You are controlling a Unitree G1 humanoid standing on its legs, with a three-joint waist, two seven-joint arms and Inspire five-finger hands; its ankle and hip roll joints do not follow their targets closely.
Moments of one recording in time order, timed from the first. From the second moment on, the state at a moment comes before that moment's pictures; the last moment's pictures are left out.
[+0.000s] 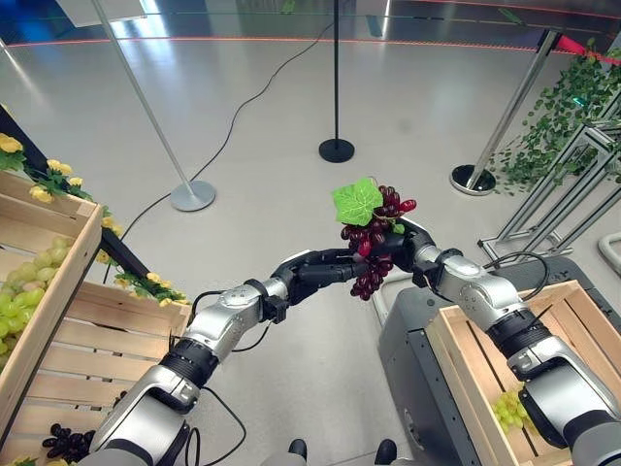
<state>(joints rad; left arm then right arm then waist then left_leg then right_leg) -0.53 0.51 -0.49 0.42 -0.72 0.23 -0.34 -0.70 -0.50 0.49 0.49 0.87 0.27 0.13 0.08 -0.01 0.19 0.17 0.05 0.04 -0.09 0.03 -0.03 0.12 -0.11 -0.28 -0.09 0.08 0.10</state>
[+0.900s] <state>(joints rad) -0.53 0.44 -0.66 0.42 -0.33 0.22 -0.29 -0.71 -0.36 0.57 0.38 1.02 0.28 0.13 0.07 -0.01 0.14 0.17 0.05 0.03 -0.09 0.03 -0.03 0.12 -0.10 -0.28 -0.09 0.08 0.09</state>
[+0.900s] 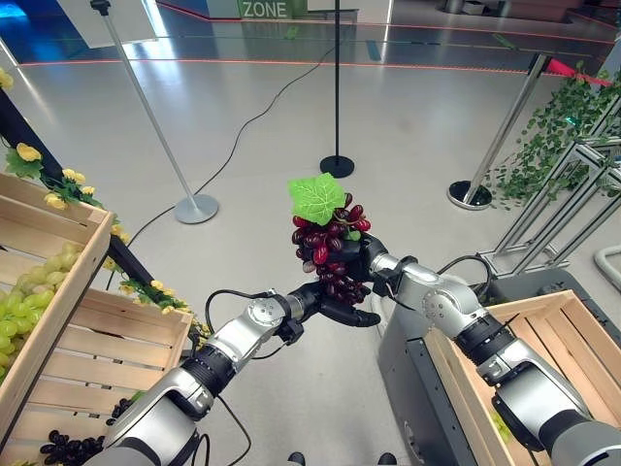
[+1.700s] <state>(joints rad) -0.50 0.38 -0.60 0.47 -0.57 0.20 -0.24 -0.71 -0.40 0.55 0.38 0.94 0.28 0.13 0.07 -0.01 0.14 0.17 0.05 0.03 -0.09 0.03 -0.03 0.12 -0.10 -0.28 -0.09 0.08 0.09</state>
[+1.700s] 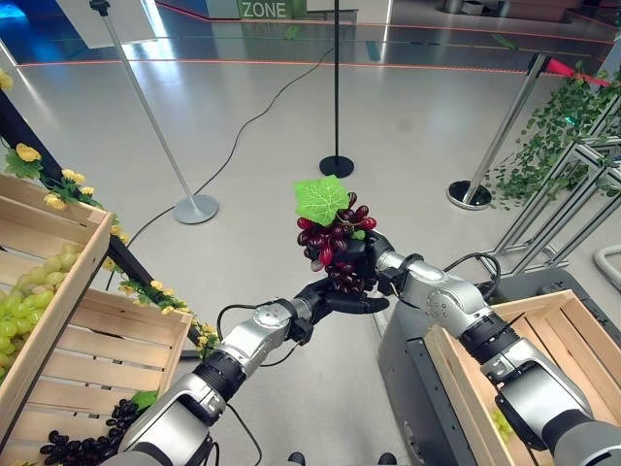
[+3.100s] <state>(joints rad) -0.42 0.35 -0.53 0.47 -0.60 0.16 -0.23 -0.65 -0.39 0.52 0.39 0.91 0.28 0.18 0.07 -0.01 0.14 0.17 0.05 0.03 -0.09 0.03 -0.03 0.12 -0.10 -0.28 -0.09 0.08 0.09</state>
